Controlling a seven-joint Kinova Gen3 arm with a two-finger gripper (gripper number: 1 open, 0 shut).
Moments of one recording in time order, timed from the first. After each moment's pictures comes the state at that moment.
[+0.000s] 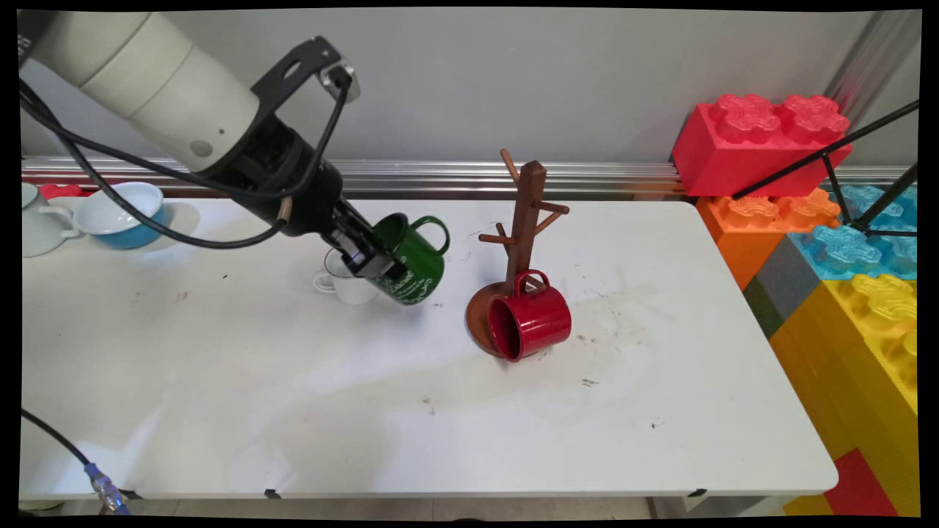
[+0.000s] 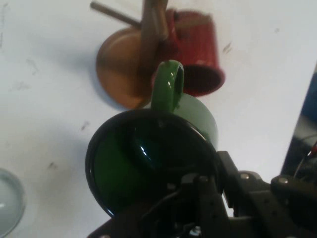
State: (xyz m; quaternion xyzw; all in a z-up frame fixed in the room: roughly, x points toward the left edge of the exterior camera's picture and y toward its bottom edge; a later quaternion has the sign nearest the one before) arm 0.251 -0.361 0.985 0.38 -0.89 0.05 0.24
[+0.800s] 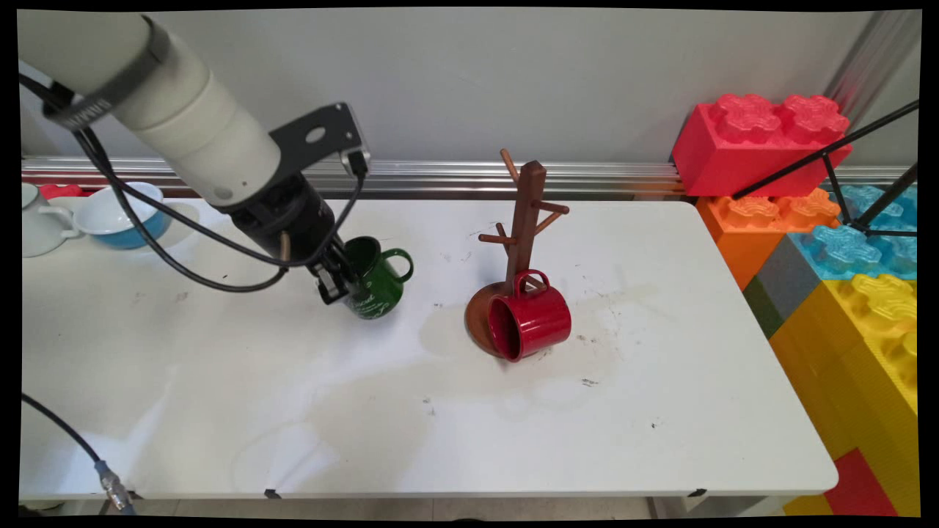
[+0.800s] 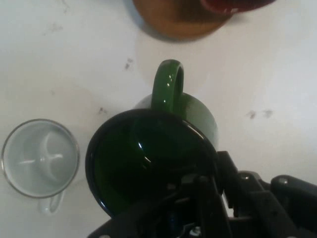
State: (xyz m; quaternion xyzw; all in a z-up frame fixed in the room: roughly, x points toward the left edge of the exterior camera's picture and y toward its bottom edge) arm 0.249 -0.374 0.944 0.33 -0.93 0.09 0.13
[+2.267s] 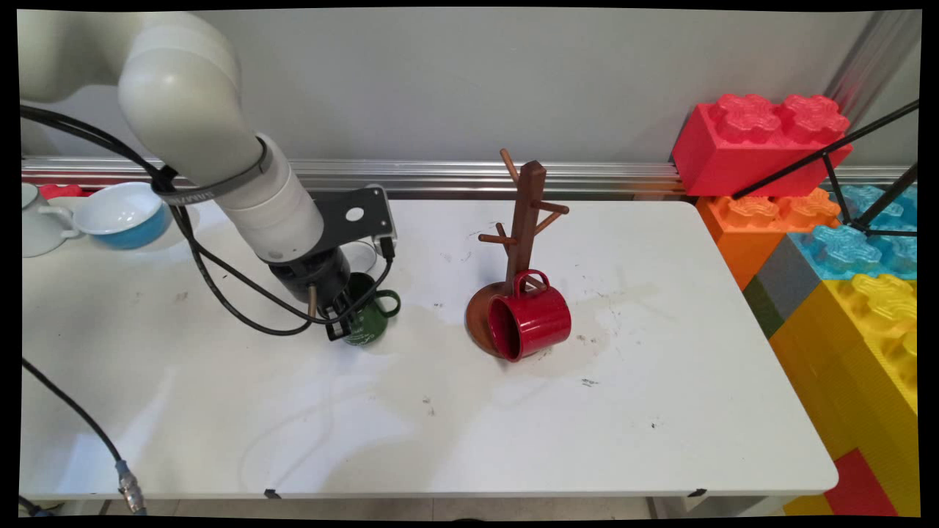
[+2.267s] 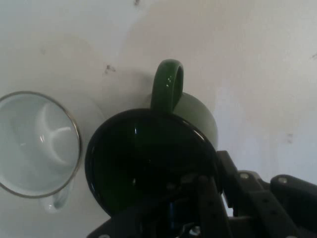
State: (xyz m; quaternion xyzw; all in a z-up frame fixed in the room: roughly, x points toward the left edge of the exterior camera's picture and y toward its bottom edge) arm 0.238 -0.400 0.859 0.30 -0.95 0.09 0.03
